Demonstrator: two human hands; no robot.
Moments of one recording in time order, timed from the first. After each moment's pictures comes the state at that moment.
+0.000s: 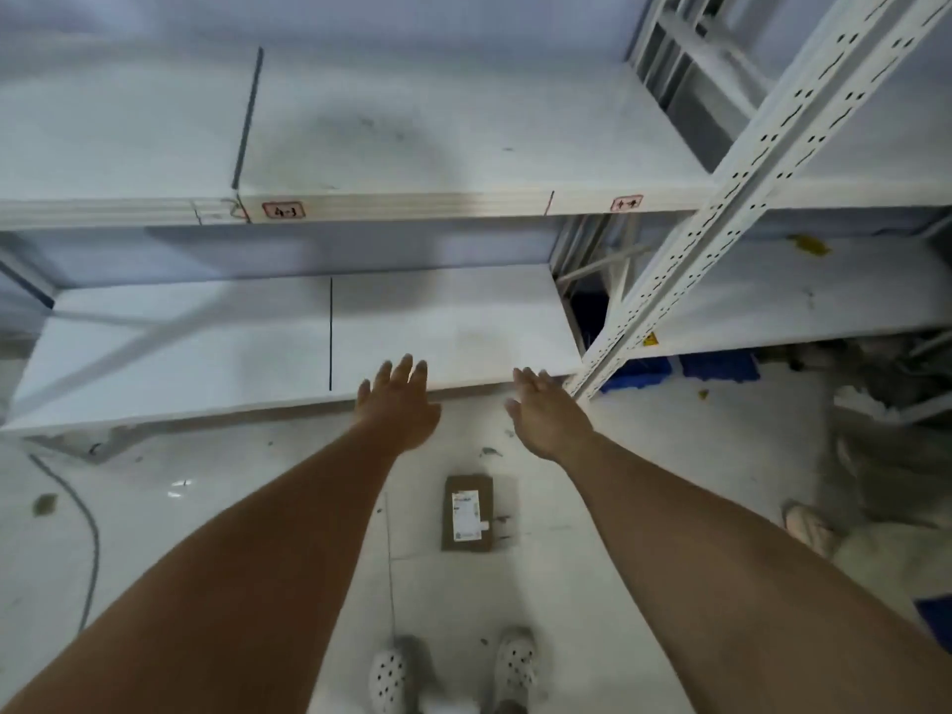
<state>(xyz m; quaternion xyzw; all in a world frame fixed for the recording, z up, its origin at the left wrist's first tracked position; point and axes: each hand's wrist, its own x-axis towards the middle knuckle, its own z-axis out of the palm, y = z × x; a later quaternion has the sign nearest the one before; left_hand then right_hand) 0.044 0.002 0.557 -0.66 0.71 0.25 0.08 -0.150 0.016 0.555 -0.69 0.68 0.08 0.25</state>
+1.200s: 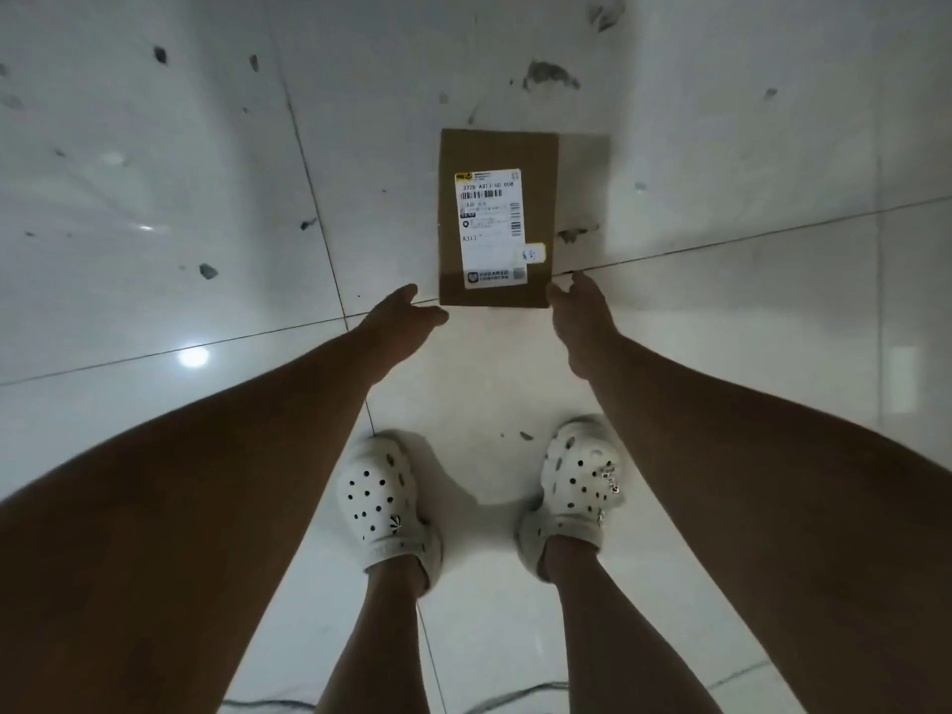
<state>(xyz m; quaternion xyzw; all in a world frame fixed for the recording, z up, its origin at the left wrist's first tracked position) -0.005 0.078 -0.078 -0.71 0.35 0.60 0.10 -0.187 0.096 -0.098 -0.18 0.82 -0.09 0.54</state>
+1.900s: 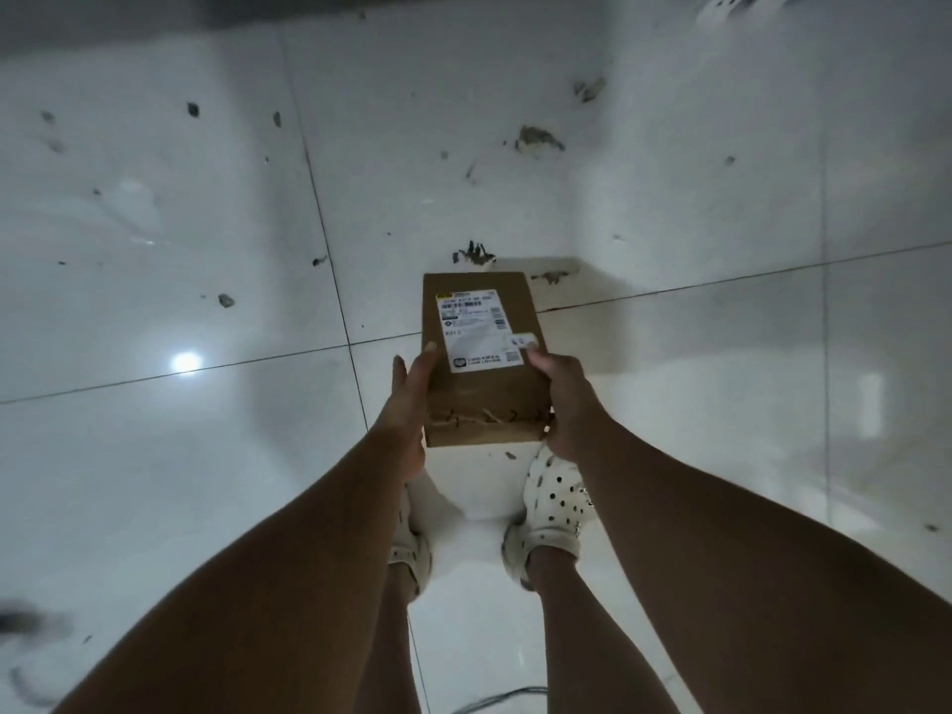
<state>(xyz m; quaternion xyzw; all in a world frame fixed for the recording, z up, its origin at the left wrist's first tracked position) -0.020 0.121 -0.026 -0.69 0.00 0.71 -0.10 -0.187 0.126 -0.042 0.06 0.71 -0.17 0.68</state>
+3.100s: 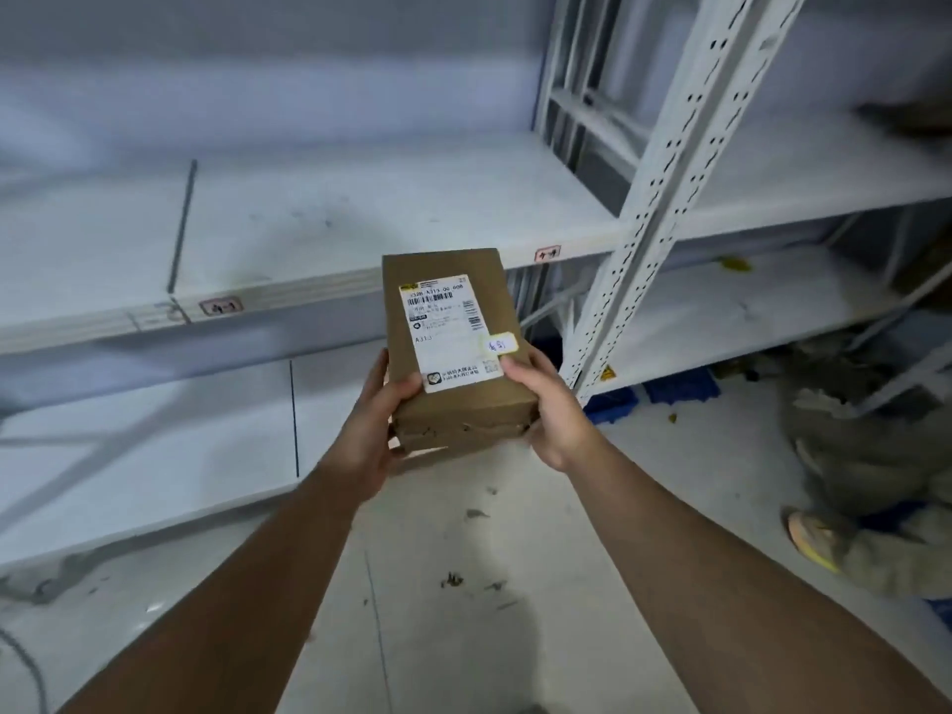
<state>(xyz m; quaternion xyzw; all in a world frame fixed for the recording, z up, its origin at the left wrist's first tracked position) 0.009 0.004 0.618 -0.47 0.39 0.69 -0.38 -0.185 0.019 0.624 -0.30 0.51 -0.52 0.62</state>
